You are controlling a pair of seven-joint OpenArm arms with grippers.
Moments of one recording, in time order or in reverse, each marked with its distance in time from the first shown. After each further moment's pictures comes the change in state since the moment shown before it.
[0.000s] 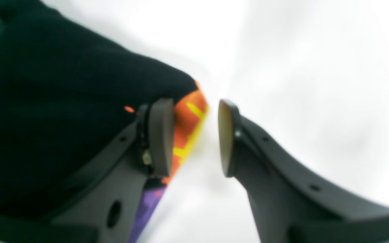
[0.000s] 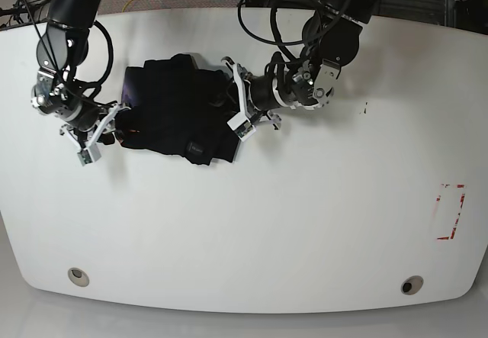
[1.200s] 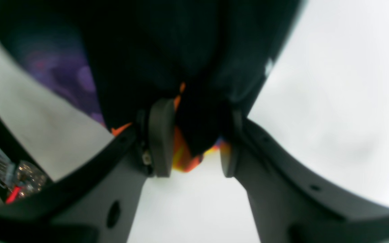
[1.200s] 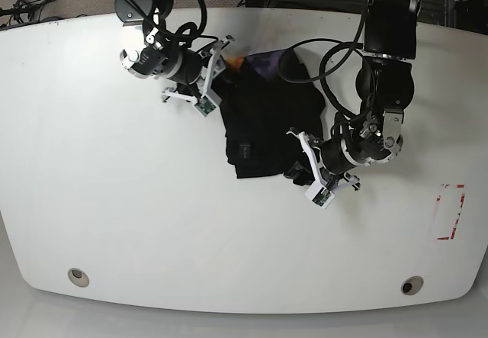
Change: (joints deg) left arm -10.5 -8.2 -15.6 4.0 -0.4 0.1 6.8; right arm -14.7 -19.6 -19.2 24.9 -7.6 0.2 -11.5
